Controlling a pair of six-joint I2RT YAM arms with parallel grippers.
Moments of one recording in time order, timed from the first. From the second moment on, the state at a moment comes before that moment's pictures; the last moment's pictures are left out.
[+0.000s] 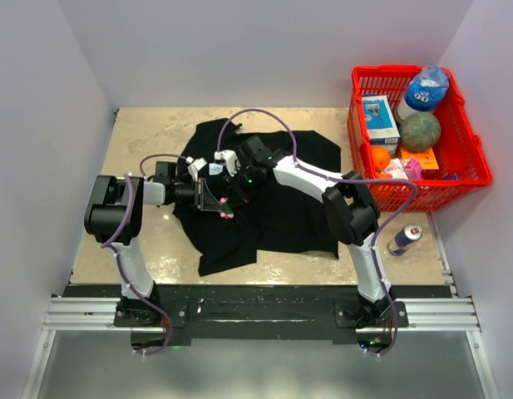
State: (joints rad) left arm -0.06 1.95 0.91 0.03 1.15 -0.10; right arm 0.70 2.18 1.73 -0.54 -0.57 -0.13
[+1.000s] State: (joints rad) left arm -0.02 1.90 0.89 0.16 1.20 -0.24; right arm 0.69 2.12 1.70 -0.63 -0.59 -0.24
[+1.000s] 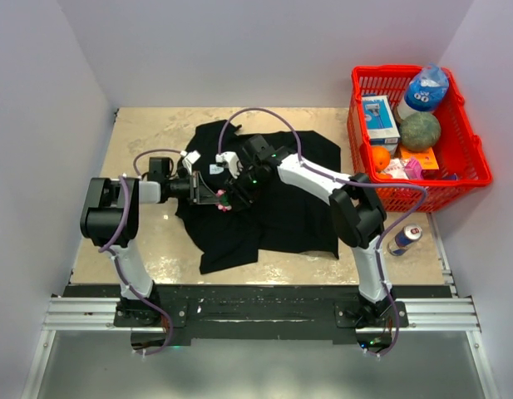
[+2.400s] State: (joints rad) left arm -0.02 2.12 1.10 -0.65 1.30 0.63; right arm 0.61 2.32 1.81 -0.56 -0.91 -0.16
